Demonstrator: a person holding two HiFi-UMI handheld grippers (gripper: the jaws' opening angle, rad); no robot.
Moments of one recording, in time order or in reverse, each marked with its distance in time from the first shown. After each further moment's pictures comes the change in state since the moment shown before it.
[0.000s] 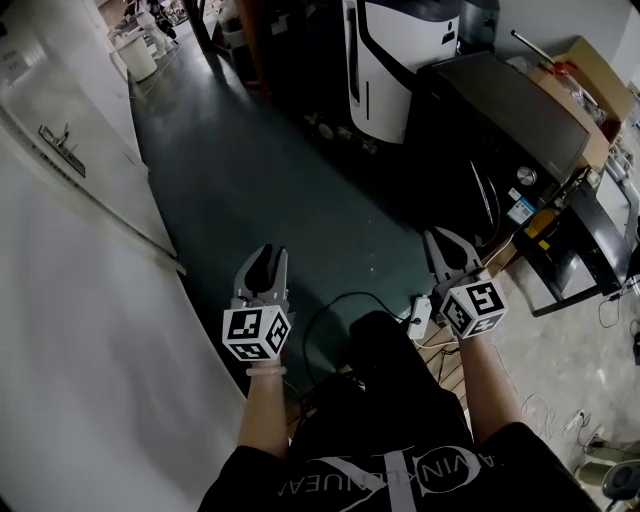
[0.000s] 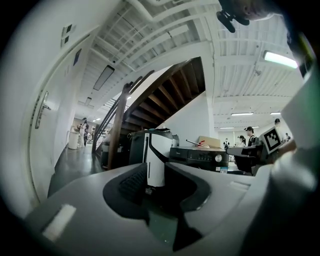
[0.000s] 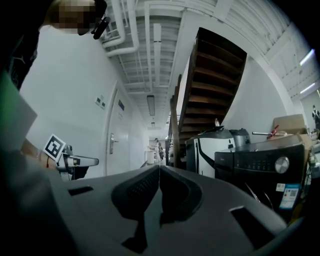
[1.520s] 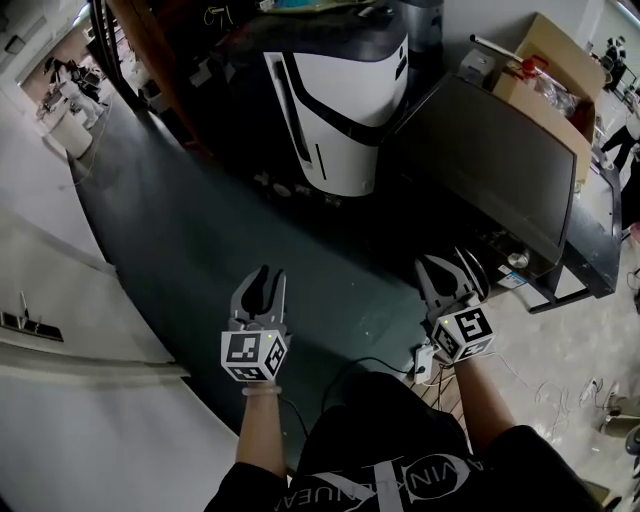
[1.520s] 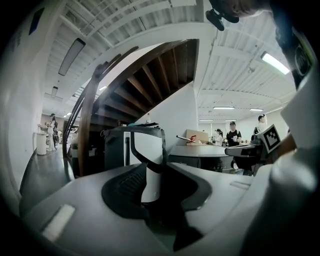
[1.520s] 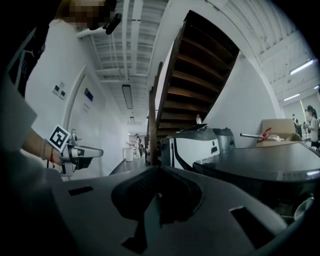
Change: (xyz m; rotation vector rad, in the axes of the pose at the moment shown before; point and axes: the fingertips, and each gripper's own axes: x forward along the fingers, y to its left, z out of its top) left arm 0.354 0.043 0.105 0.101 0.103 -0.273; right arm 0.207 -0.198 0.059 0.032 0.062 -0.223
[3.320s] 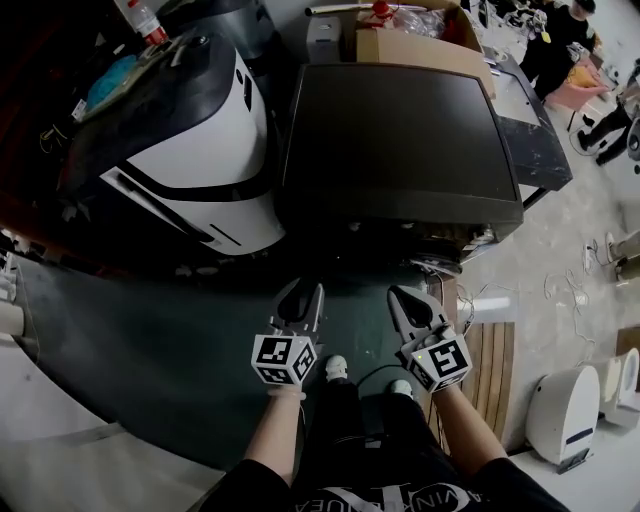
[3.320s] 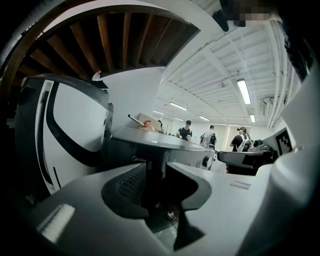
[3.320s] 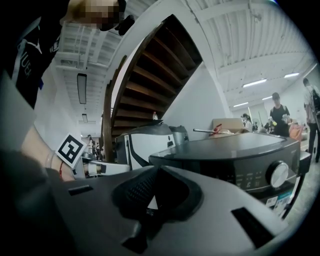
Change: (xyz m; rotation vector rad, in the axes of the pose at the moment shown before) left arm 0.264 -0.140 -0.055 -0.060 0.178 -0.700; right arm 0.025 -0.099 -0.050 0.144 0.026 -0.536
